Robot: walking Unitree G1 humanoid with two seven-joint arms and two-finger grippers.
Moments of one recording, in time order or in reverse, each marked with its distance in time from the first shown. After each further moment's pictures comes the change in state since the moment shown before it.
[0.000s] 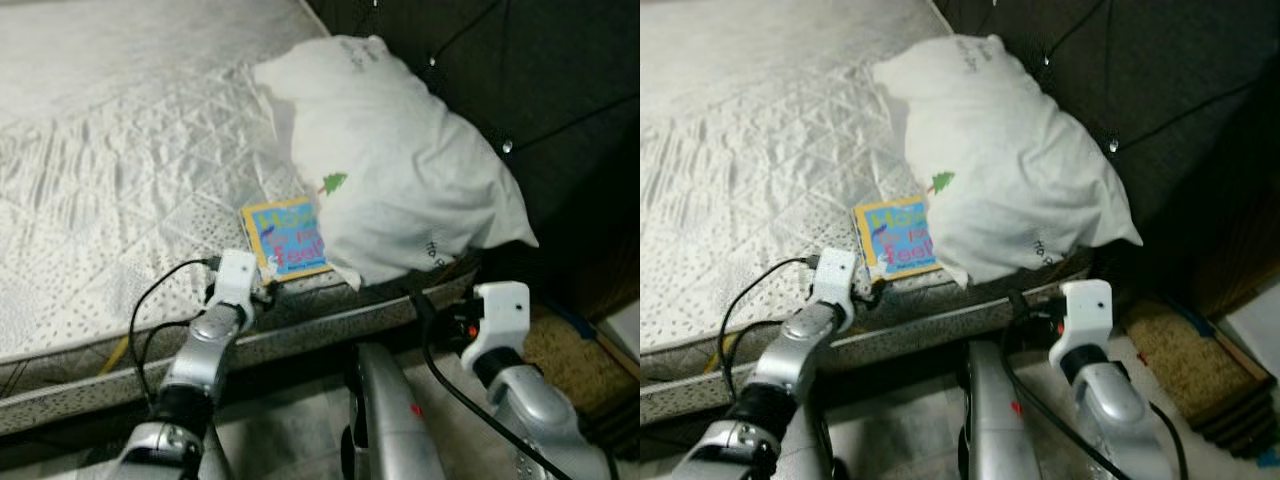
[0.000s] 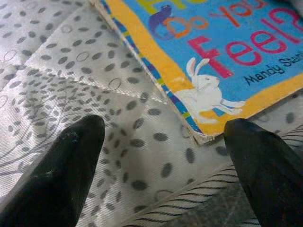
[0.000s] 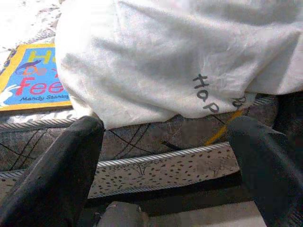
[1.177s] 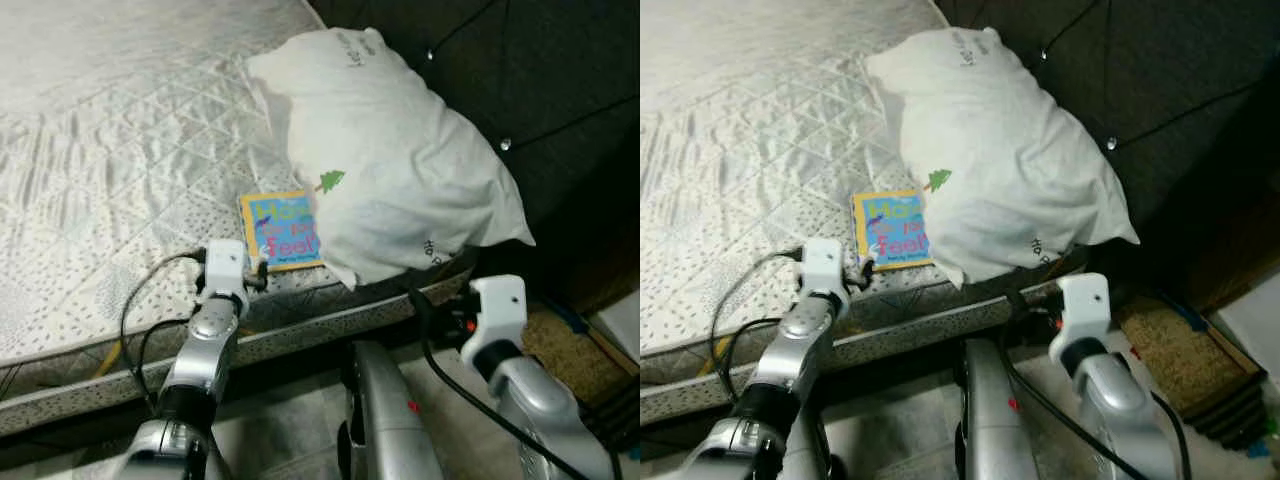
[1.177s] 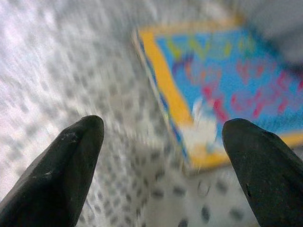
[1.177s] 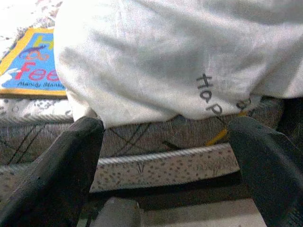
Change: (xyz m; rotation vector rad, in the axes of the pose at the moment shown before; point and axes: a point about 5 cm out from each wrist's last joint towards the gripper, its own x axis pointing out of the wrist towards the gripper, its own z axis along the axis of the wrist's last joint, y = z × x) left arm -0.010 0.004 0.025 -0.084 -0.201 0.148; right arm 0.012 0.000 0.004 -0.026 0.012 0.042
